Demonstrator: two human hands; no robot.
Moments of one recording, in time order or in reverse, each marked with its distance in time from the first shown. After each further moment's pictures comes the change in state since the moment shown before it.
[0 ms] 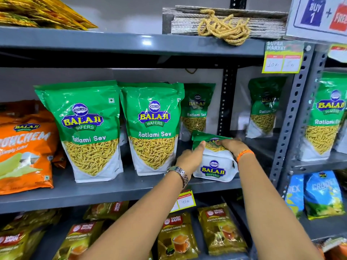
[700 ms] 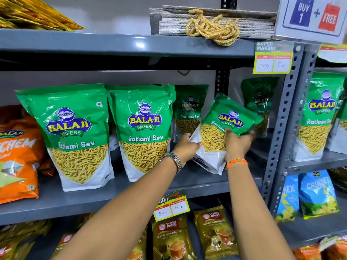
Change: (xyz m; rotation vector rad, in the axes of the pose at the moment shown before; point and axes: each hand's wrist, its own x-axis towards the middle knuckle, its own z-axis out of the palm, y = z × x) left_hand 0.051 0.025 0.003 -0.077 -0.048 0.260; right_hand -0.008 0.001 0.000 0.713 0.538 -0.254
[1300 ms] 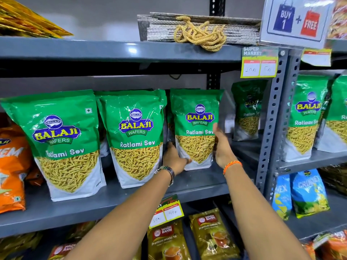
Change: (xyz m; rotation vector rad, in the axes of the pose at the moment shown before) left_hand 0.009 -0.039 0.000 0.307 0.195 0.043; right_hand 0.002 0.007 0.004 0.201 -0.697 0.167
